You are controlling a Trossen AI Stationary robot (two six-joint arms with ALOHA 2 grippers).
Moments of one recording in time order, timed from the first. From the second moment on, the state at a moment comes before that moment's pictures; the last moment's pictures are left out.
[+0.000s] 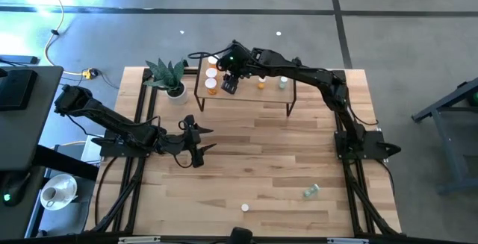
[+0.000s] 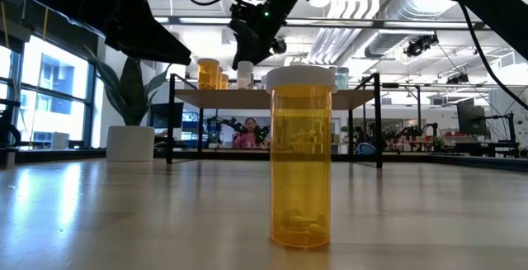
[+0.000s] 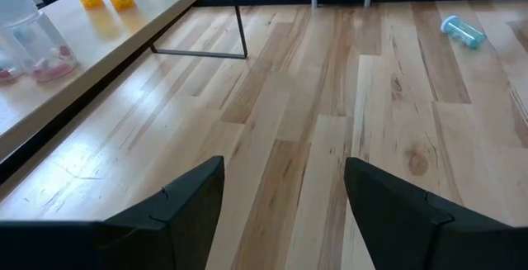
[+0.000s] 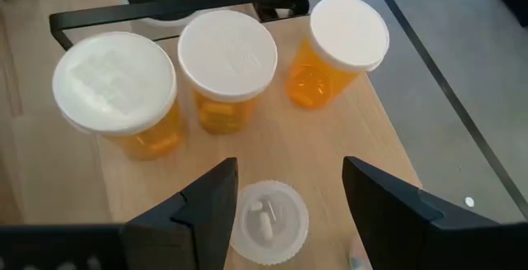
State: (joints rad) left arm -0.24 1.15 0.47 0.18 -0.63 -0.16; right arm -0.36 2.16 2.19 -0.83 0.16 -0.11
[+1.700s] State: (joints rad) left arm -0.24 1.15 0.47 0.17 -0.63 -0.16; right arm -0.47 2.08 2.16 -1.04 0.41 0.05
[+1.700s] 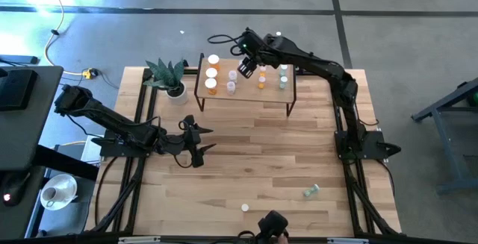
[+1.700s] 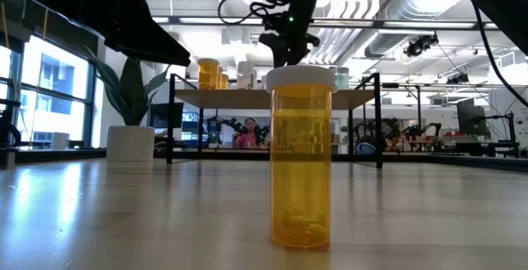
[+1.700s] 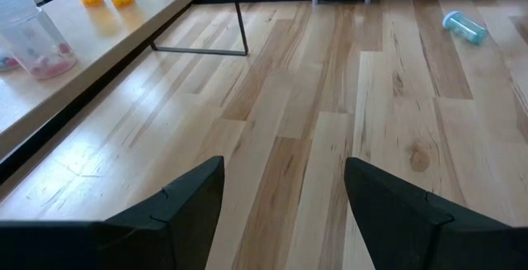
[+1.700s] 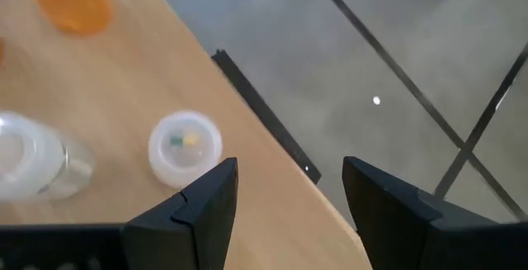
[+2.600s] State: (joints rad) left arm -0.24 1.15 0.47 0.17 -0.63 -0.18; right arm -0.47 2.10 2.08 -0.95 0.36 0.07
